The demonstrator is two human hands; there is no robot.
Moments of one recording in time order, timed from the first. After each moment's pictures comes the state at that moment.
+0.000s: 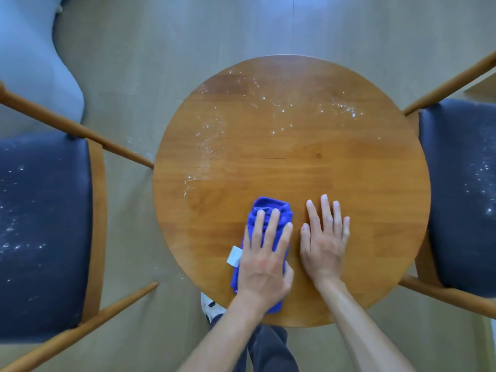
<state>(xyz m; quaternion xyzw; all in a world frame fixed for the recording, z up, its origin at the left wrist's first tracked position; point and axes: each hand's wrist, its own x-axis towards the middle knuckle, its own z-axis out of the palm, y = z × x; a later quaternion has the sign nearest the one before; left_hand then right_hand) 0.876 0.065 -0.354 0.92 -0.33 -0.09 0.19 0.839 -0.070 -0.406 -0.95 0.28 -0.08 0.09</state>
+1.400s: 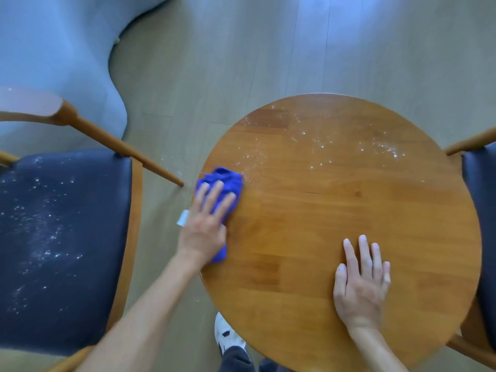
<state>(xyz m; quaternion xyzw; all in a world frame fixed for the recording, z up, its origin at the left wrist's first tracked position) 1.047 0.188 -0.375 0.95 -0.29 0.02 0.15 0.845 -0.062 -0.403 -0.94 0.30 -0.08 0.12</state>
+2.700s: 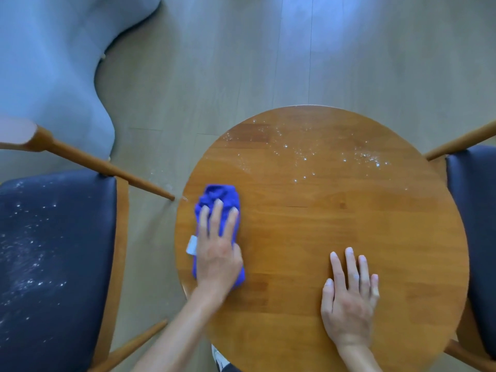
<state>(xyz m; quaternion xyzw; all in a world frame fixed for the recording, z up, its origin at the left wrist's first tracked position) 1.016 0.122 -0.371 0.97 -0.19 0.00 0.16 0.844 -0.064 -0.404 -0.95 0.30 -0.08 0.10</state>
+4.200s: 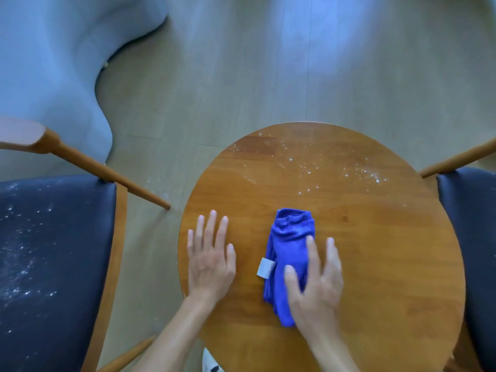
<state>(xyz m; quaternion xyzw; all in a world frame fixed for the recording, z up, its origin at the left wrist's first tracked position) 1.025 0.149 -0.380 0.98 -0.15 -0.05 0.15 0.915 -0.012 -0.361 -0.91 0.30 -0.10 0.26</state>
